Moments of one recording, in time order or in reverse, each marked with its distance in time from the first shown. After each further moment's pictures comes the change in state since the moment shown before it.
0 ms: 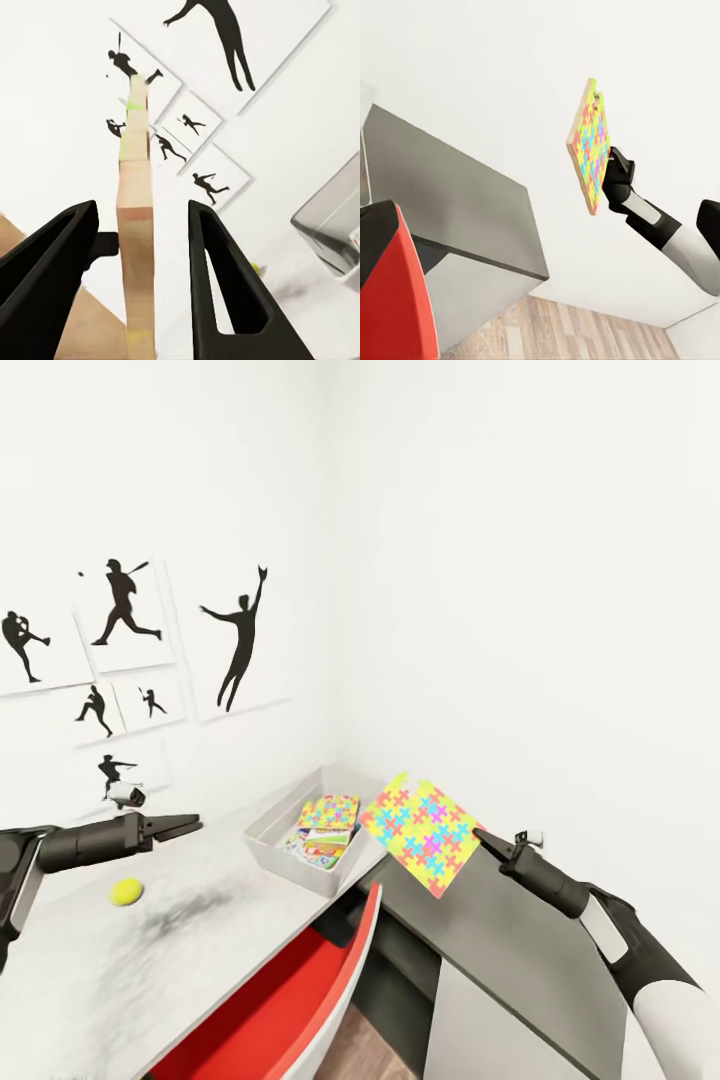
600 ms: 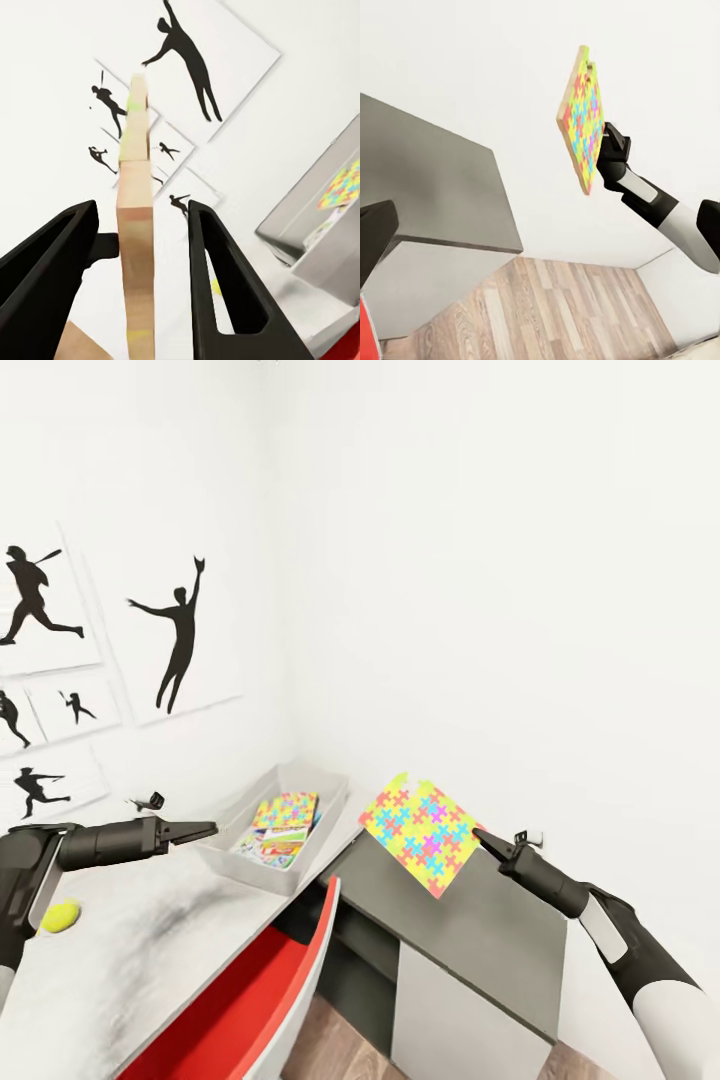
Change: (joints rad) left arm 0.000 -0.015 -0.074 -0.029 -0.001 0.003 0.000; right arm 0.000 0.001 0.000 0.000 0.000 0.000 0.000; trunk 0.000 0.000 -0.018
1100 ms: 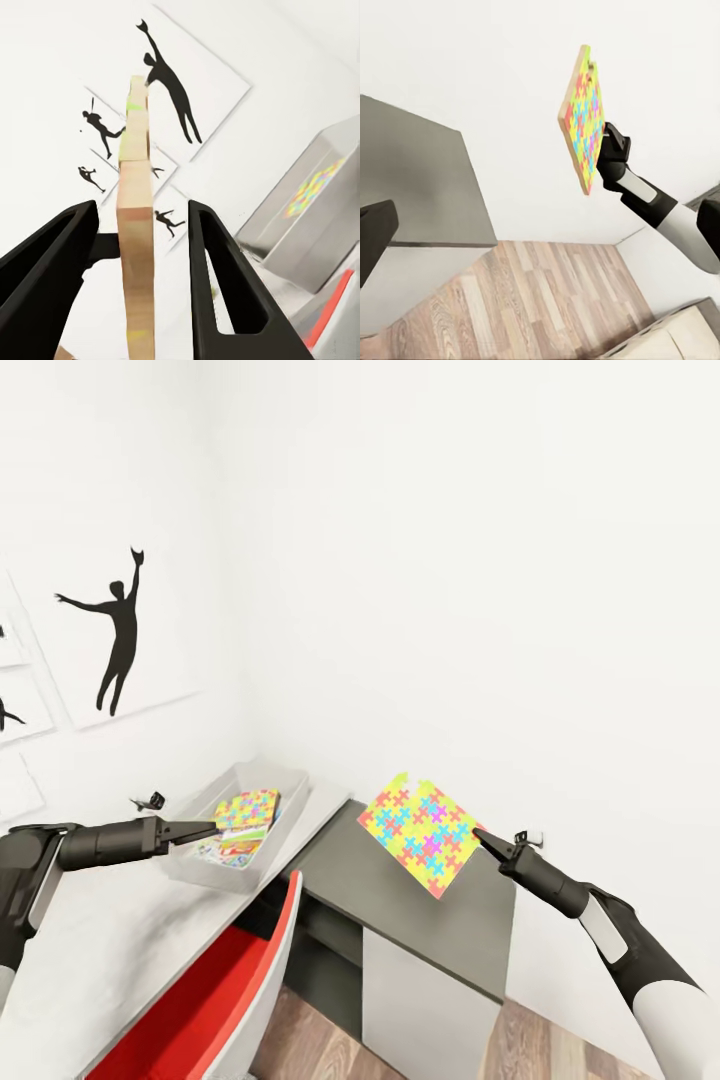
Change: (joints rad) left arm 0.000 0.000 -0.001 0.000 0.000 0.006 0.000; right arm 0.000 0.000 0.000 0.000 -0.001 0.000 0.005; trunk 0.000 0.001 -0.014
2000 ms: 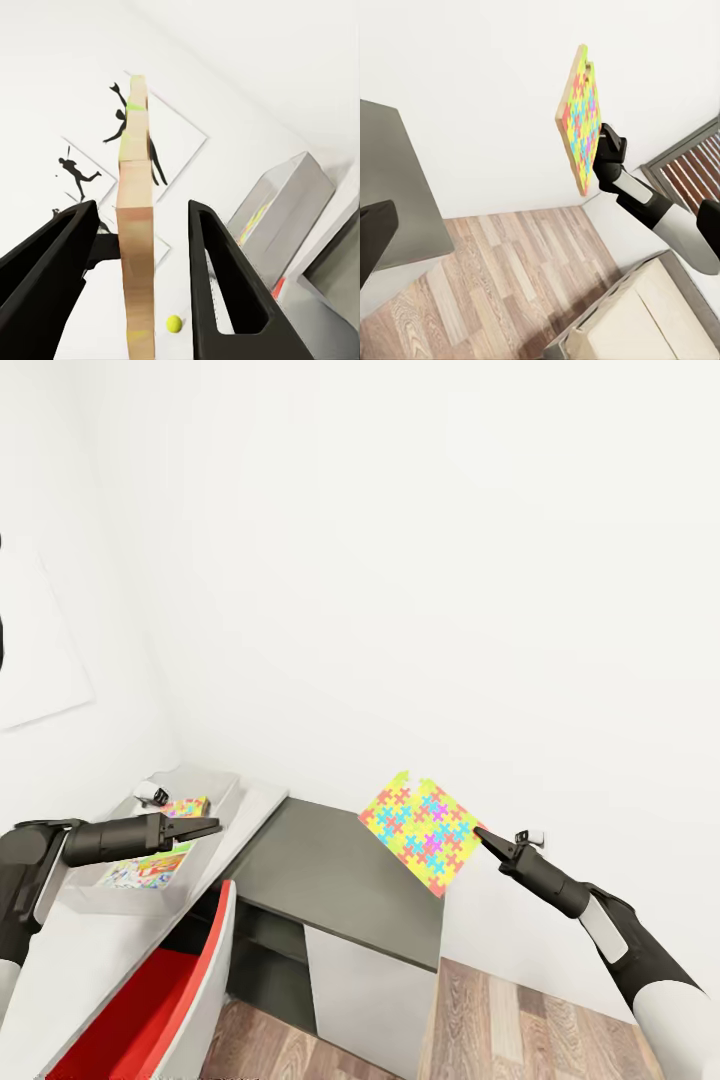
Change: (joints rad) left arm -0.013 -0.008 -0.009 -0.001 -0.001 0.012 0.000; right arm 0.000 0.000 -0.002 0.001 -0.010 -0.001 0.003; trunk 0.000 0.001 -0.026
